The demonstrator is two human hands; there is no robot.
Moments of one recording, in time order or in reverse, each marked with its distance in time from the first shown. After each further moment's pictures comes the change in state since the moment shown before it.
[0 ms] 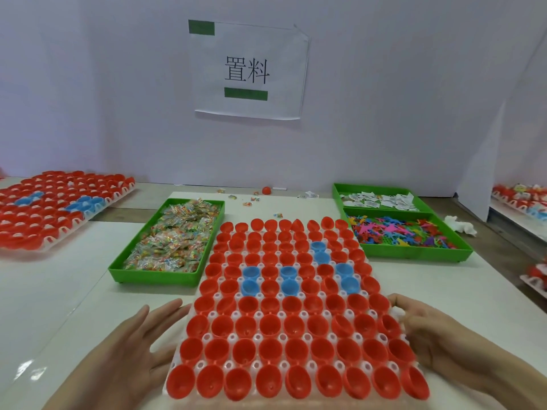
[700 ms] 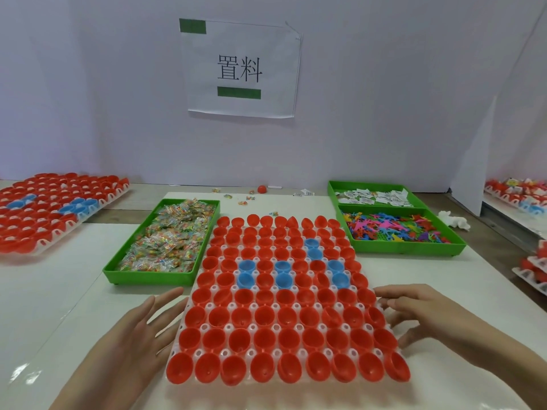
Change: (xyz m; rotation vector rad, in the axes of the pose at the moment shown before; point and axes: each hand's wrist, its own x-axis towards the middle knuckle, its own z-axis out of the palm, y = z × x) left_hand 0.004 0.004 0.021 0.042 0.086 0.069; right_hand 0.000 -0.020 0.011 -0.661 0.377 -0.040
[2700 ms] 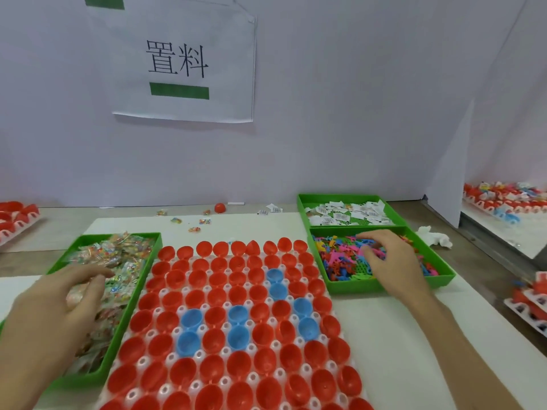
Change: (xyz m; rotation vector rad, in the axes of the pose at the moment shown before) left_hand 0.186 0.068 -0.050 1.351 0.419 0.920; right_hand 0.168 -0.006 -0.080 -0.471 0.712 -0.444
